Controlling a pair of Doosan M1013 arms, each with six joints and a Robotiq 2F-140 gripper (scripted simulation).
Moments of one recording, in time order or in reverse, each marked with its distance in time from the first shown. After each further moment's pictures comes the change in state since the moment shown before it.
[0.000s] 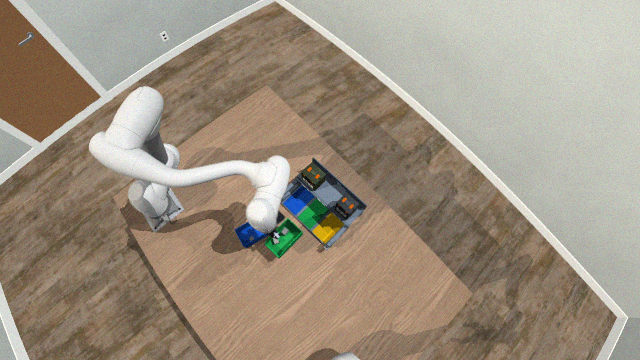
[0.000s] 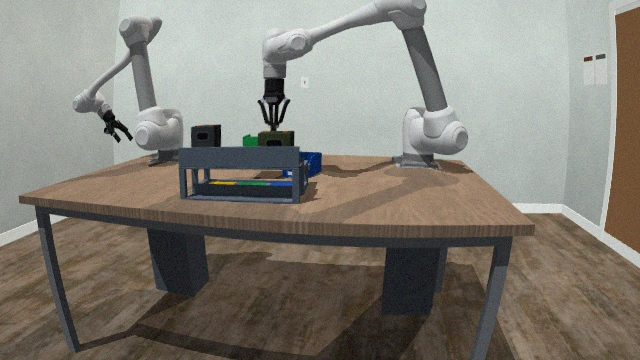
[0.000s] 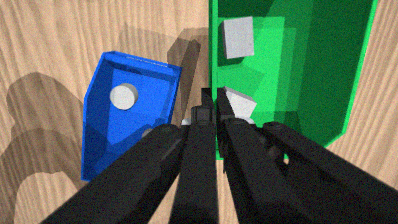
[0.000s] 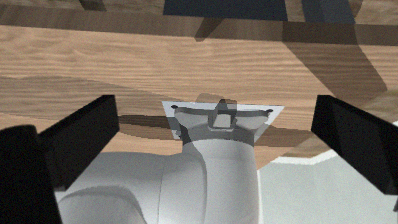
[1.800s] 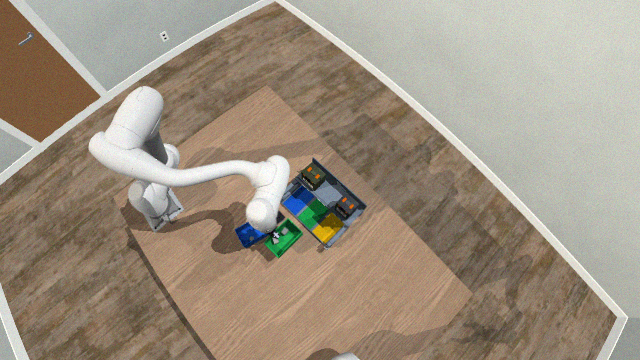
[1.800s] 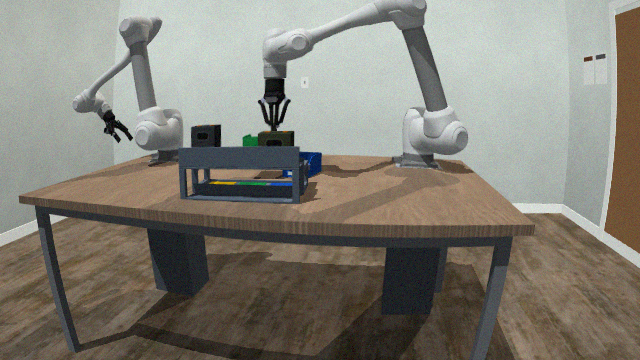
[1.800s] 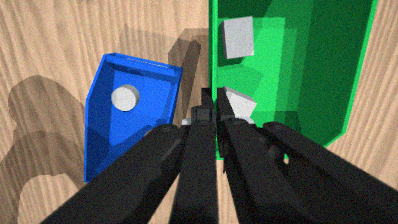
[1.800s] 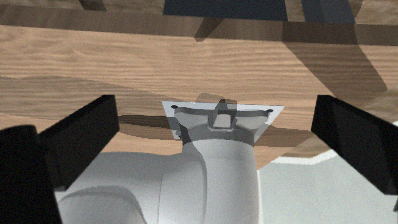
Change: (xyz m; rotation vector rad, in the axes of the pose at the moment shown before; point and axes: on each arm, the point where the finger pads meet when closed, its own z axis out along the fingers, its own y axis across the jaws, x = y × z) left arm 0.000 -0.001 0.000 0.000 0.000 0.017; right arm 0.000 0.000 0.000 0.000 0.000 0.000
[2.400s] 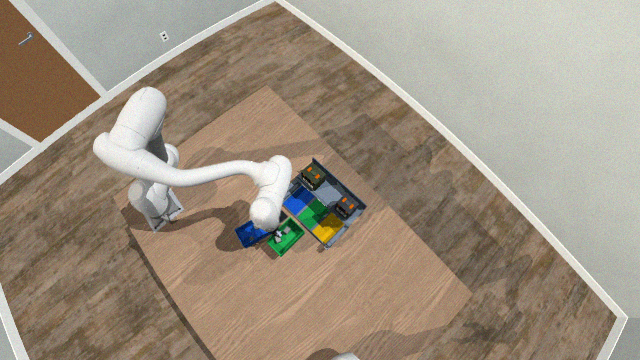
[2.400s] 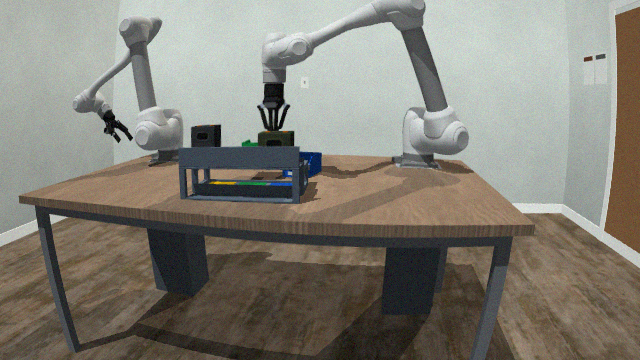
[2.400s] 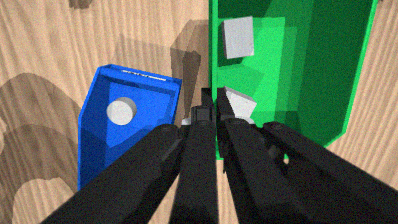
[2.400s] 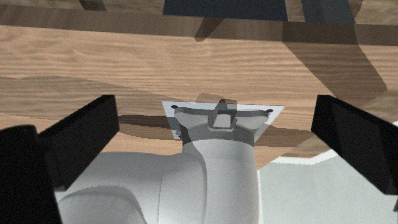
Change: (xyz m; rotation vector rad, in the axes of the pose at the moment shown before) left arm 0.014 0.000 0.020 0.000 0.000 0.000; right arm 0.000 0.000 0.000 0.000 0.000 0.000
